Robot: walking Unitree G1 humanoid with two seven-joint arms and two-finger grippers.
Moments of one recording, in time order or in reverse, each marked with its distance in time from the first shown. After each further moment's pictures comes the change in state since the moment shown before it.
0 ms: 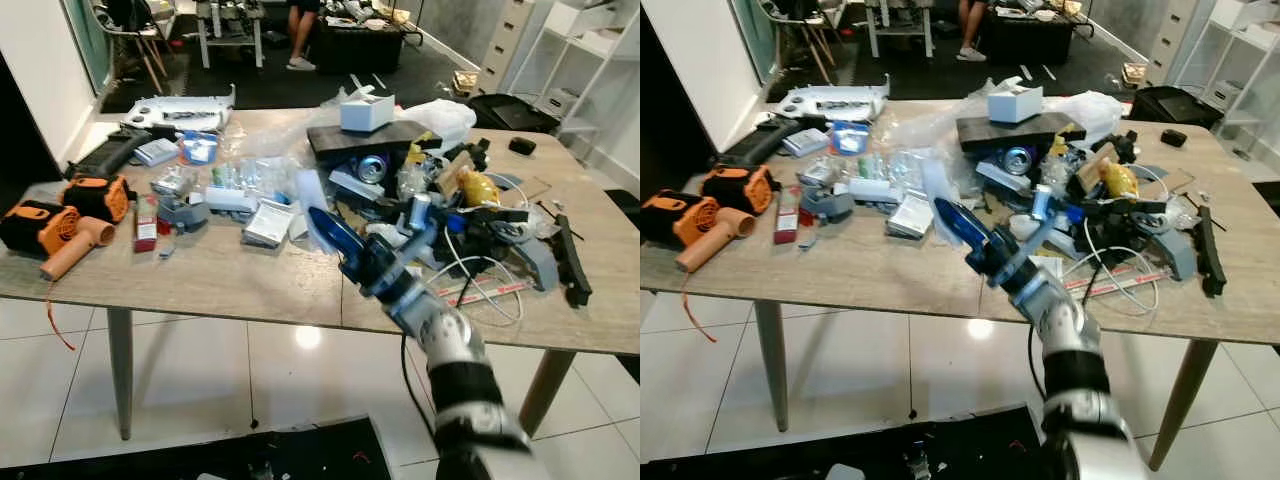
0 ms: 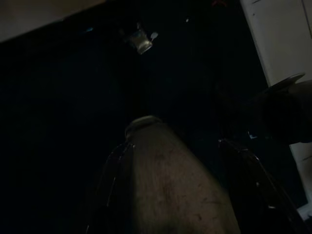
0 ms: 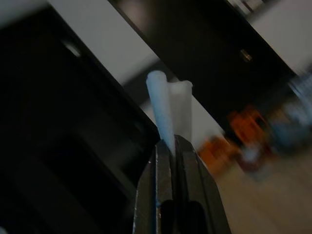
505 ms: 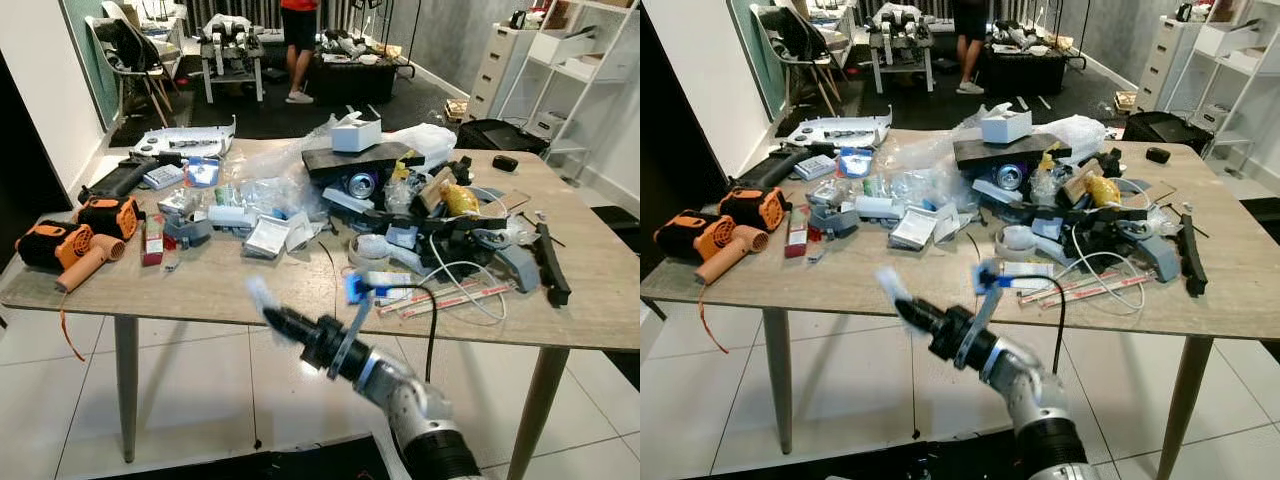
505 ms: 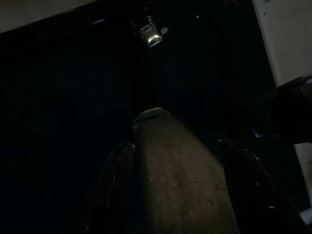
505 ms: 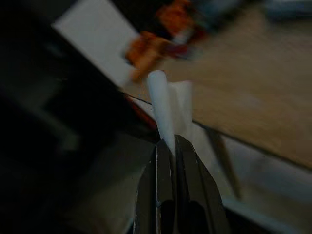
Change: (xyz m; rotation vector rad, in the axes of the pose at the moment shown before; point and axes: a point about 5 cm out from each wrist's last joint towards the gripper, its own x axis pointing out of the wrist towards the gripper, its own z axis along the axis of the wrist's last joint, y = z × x) left arm -0.001 0.002 -0.005 -0.041 0.038 0.021; right arm -0.036 -0.025 -0.079 -0.088 0.324 -0.397
